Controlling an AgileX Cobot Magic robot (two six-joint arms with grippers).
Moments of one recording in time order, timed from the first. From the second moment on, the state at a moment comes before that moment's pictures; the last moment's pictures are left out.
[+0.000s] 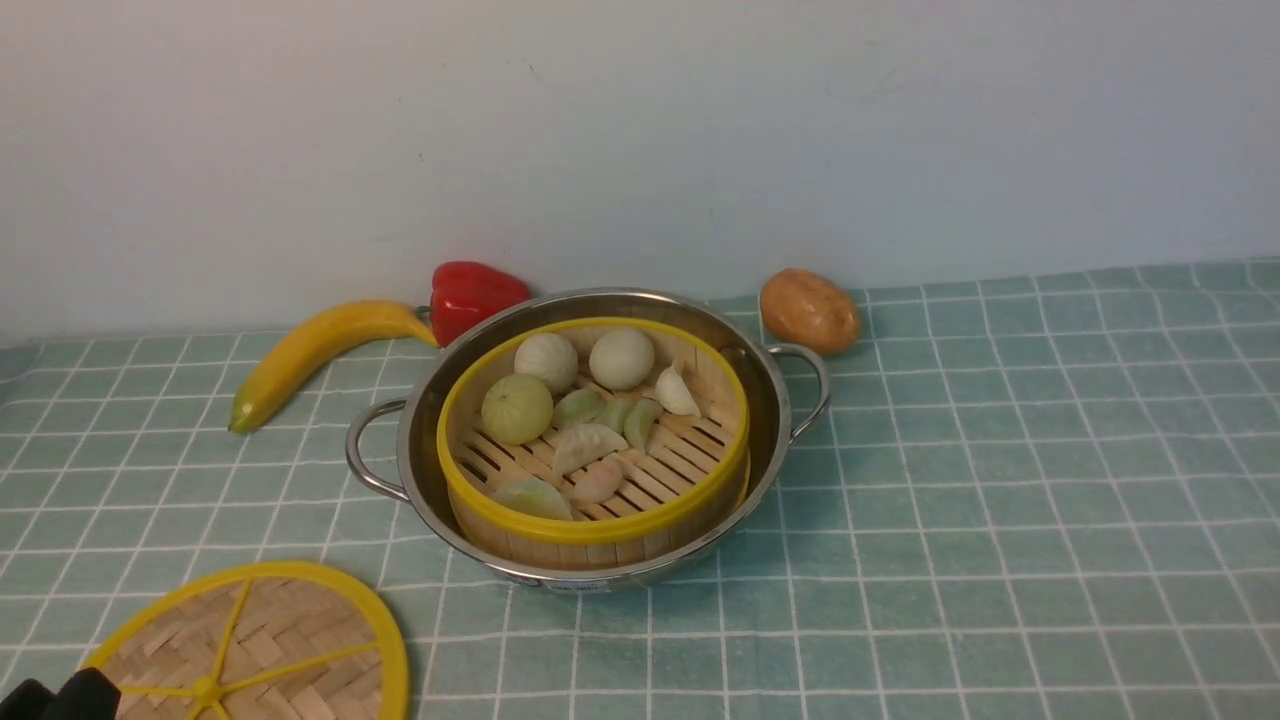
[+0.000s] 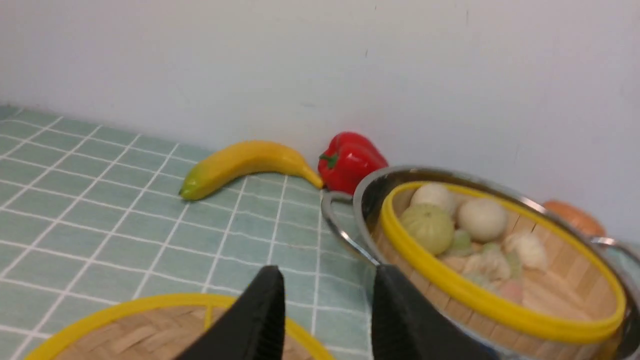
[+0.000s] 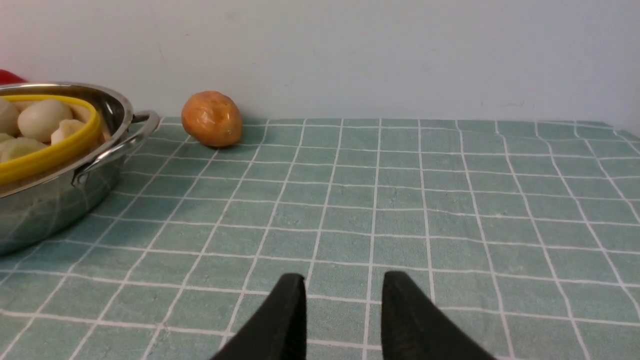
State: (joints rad) right arm 0.08 0.00 0.01 0.02 0.35 0.10; left arm 0.04 0.00 0.01 -0.39 0.18 0.08
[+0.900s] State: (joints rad) right arm 0.08 0.00 0.01 0.02 0.35 0.11; left arm 0.04 0.88 -0.81 -0.16 1.14 0.06
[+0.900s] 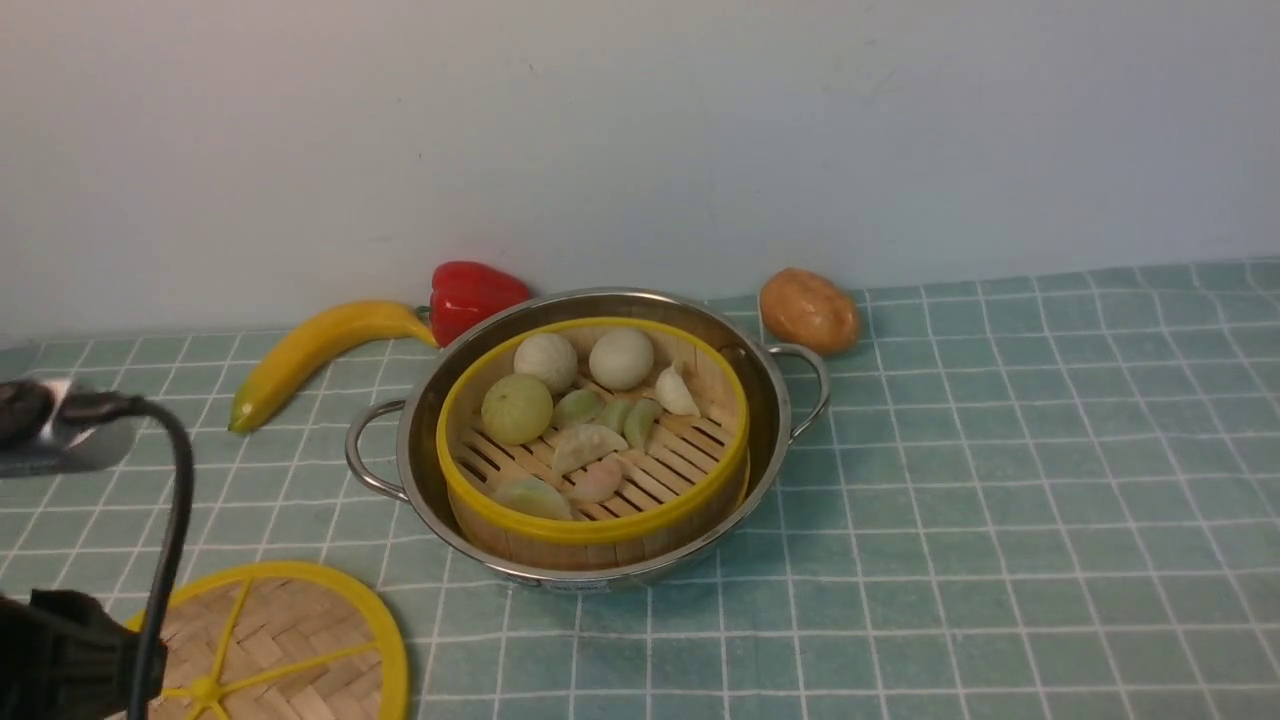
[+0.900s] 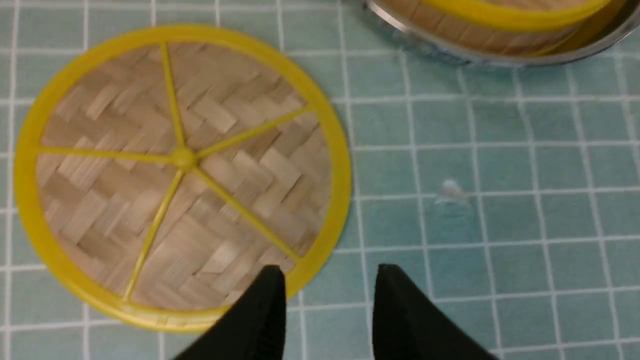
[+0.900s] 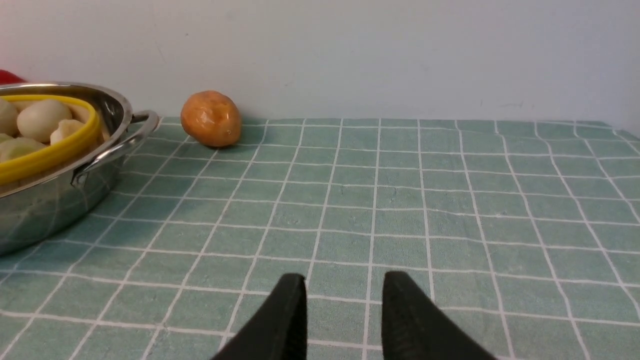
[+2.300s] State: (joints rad) right arm 0.08 0.00 0.01 0.02 0.35 0.18; left arm 0.04 1.68 -0.92 0.08 0.94 -0.14
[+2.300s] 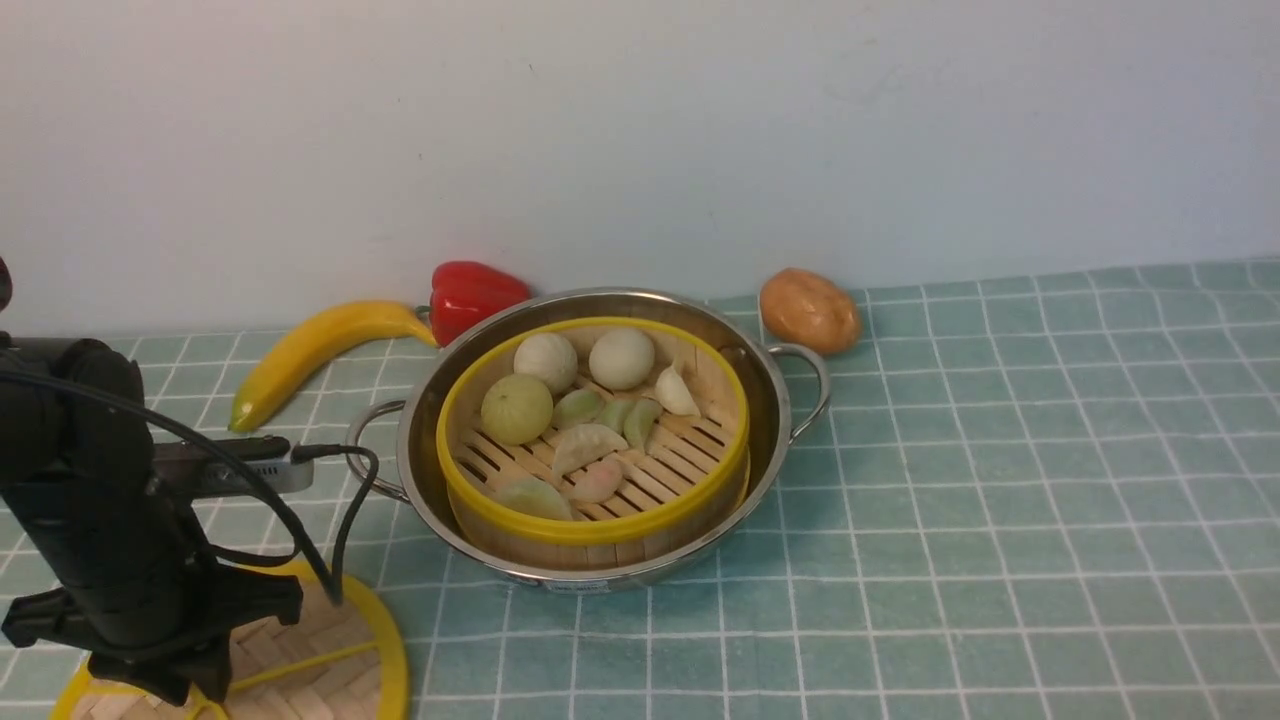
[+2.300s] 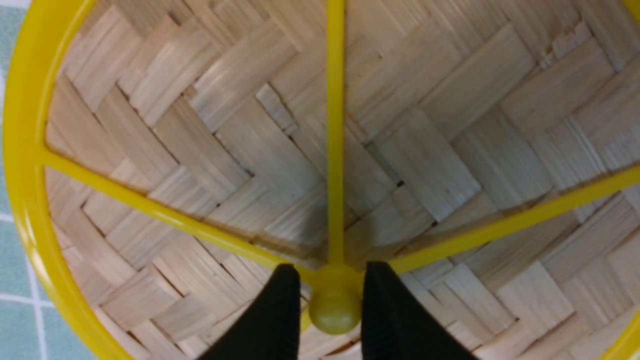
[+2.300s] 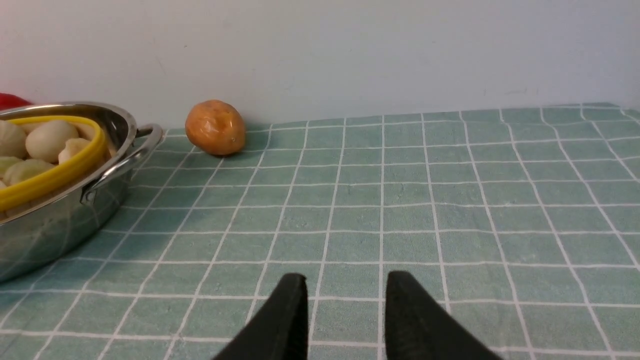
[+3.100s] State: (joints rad) right arm 0.08 0.00 0.01 0.02 0.35 0.18; left arm 0.04 1.46 -1.22 0.27 1.21 -0.11
